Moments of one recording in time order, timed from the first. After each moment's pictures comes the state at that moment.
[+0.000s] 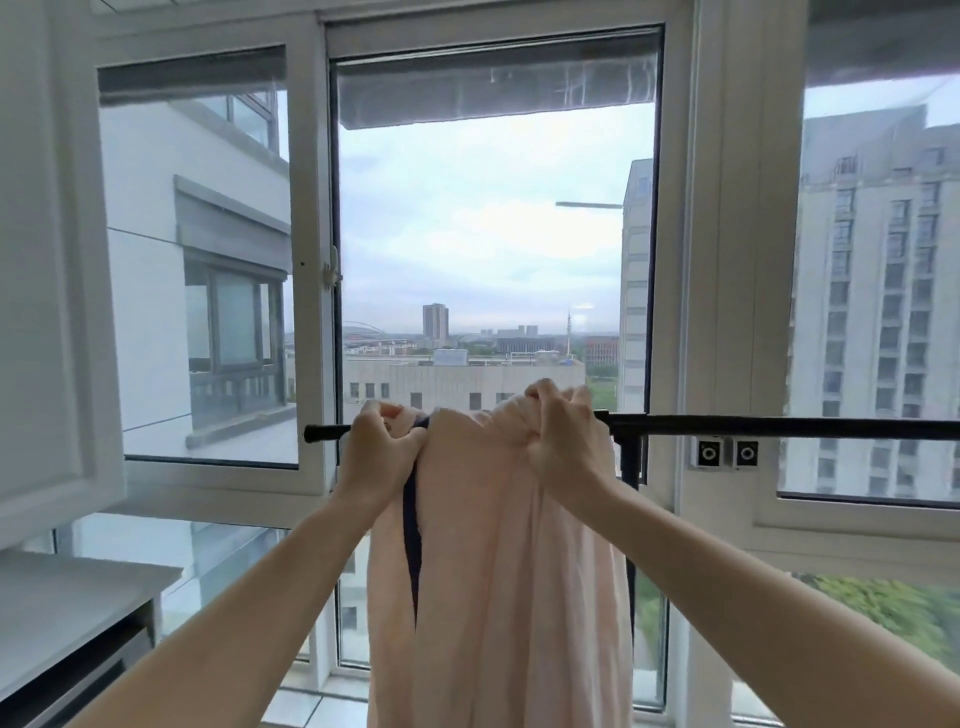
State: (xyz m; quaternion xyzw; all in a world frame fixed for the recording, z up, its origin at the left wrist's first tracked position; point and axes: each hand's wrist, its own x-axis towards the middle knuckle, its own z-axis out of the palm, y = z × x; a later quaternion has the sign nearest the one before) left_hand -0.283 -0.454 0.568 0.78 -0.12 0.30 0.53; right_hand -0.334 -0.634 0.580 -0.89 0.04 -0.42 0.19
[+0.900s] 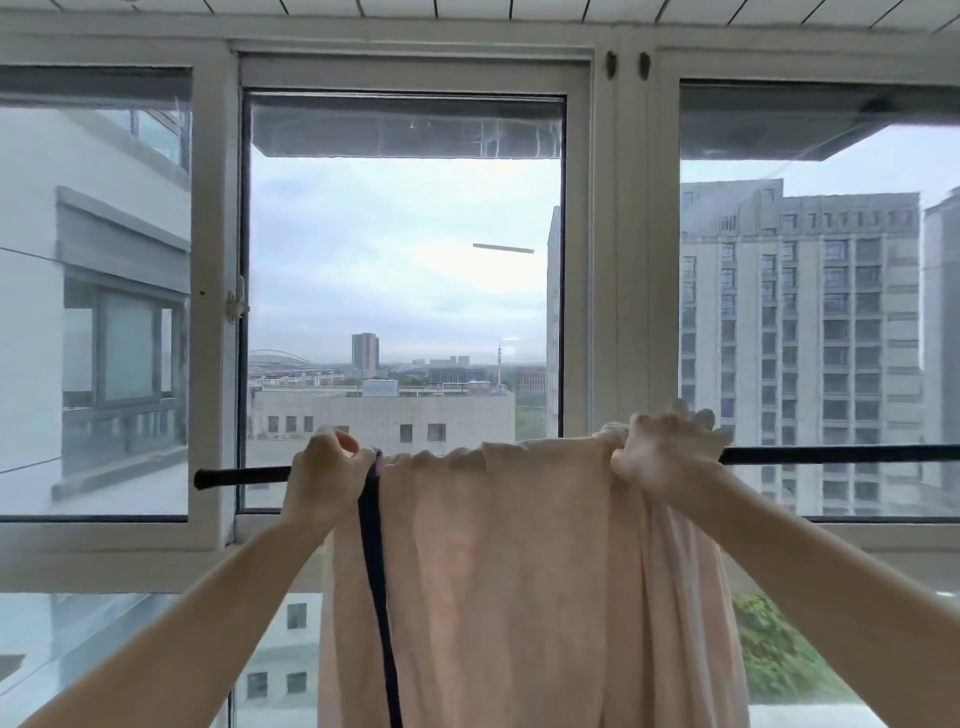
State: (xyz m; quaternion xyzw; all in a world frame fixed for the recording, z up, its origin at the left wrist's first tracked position) left_hand -0.253 -0.503 0.585 0.82 -0.13 0.29 0.47; right_hand -0.392 -0.787 0.630 -0.90 0.37 -0.22 -0.06
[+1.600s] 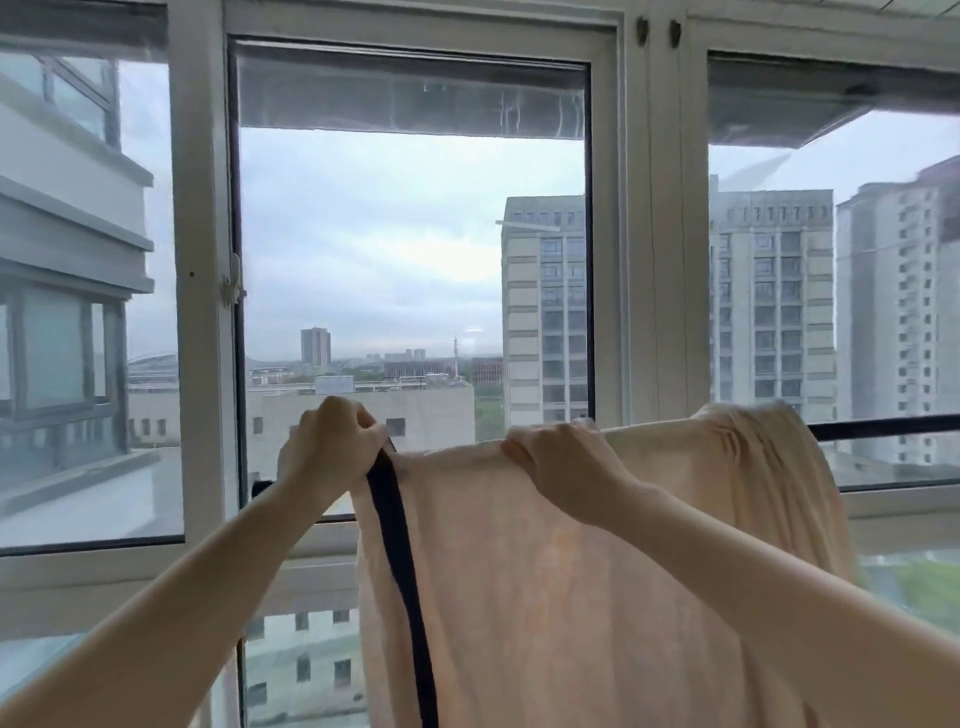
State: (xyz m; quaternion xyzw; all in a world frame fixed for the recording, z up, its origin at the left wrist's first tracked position) left_hand -0.175 -0.423 0.611 0.85 -0.22 0.30 0.37; right_hand -0.281 -0.635 0.590 -0.93 0.01 -0.36 -0.06
